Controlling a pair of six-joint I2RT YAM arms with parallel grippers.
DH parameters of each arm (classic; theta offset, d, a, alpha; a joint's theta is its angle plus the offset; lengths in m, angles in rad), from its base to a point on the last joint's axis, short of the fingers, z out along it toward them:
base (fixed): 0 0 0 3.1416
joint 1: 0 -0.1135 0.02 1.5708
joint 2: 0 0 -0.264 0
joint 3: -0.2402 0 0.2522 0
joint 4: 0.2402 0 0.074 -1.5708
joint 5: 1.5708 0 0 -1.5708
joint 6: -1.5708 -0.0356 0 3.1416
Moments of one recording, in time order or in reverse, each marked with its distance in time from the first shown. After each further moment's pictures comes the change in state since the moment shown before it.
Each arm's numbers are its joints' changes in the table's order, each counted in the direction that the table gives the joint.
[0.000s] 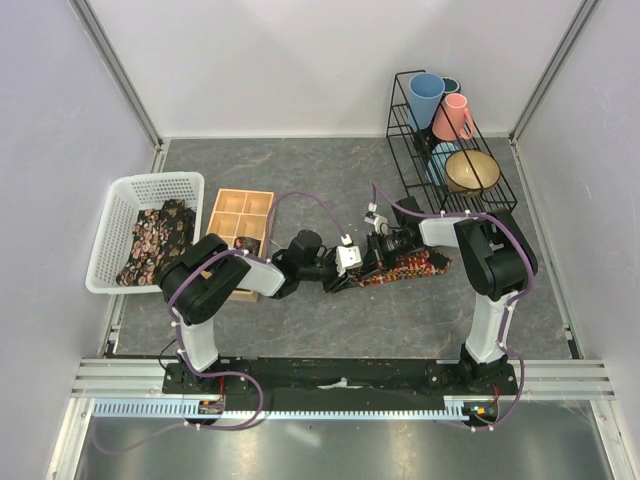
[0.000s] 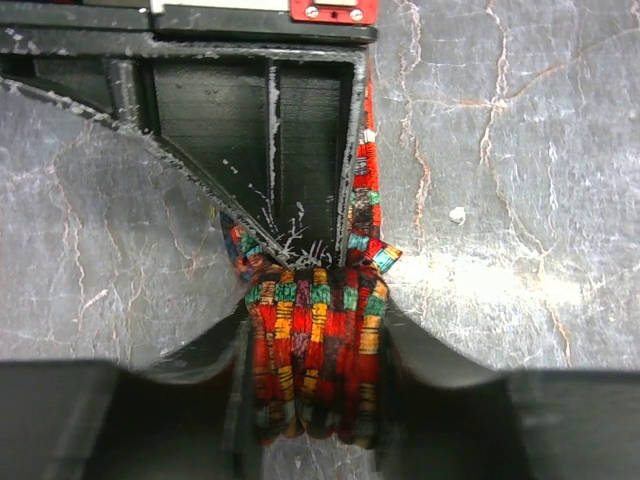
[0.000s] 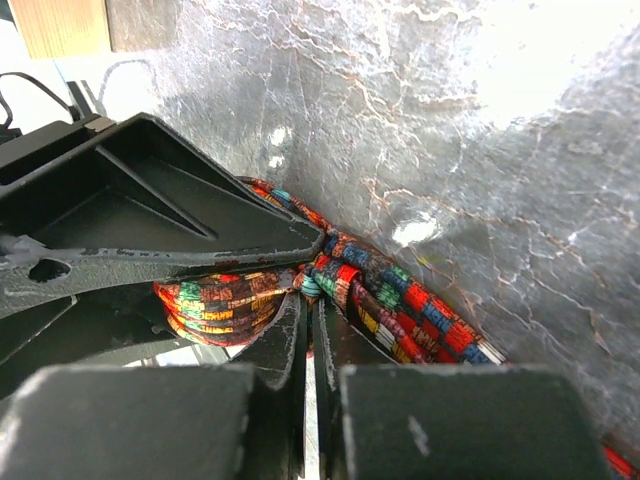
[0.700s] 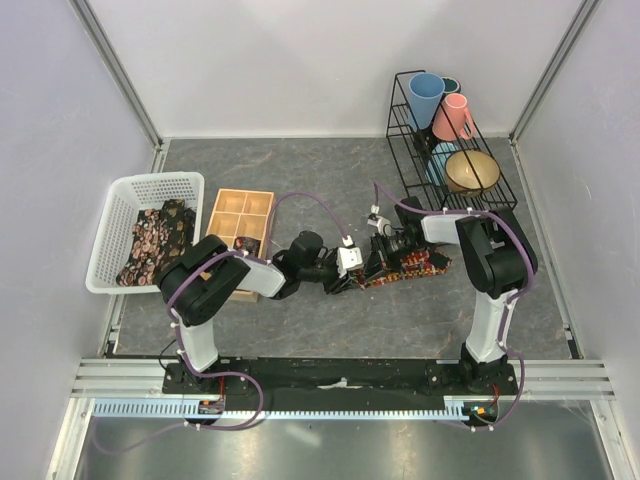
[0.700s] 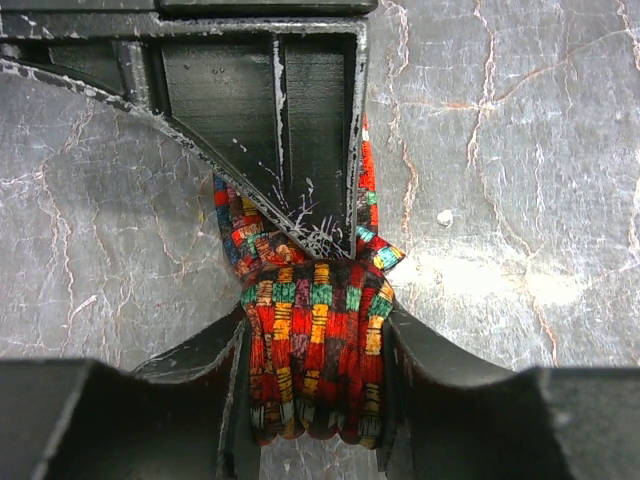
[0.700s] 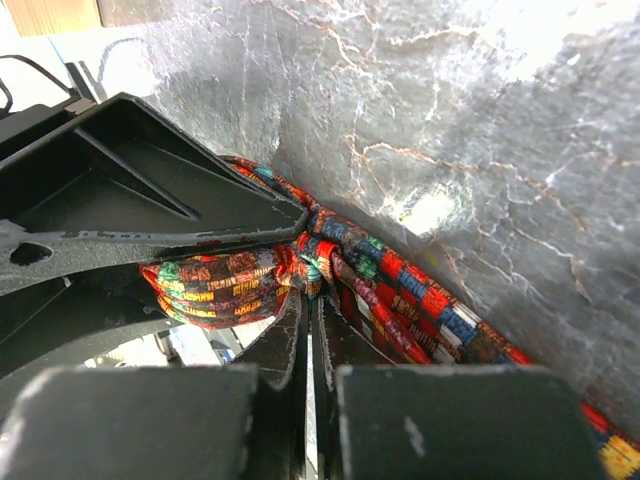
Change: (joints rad) left arm 0.006 -0.010 0.000 0.014 -0.004 0.000; right arm 0.027 0.006 -0.022 0.114 -0.011 0.058
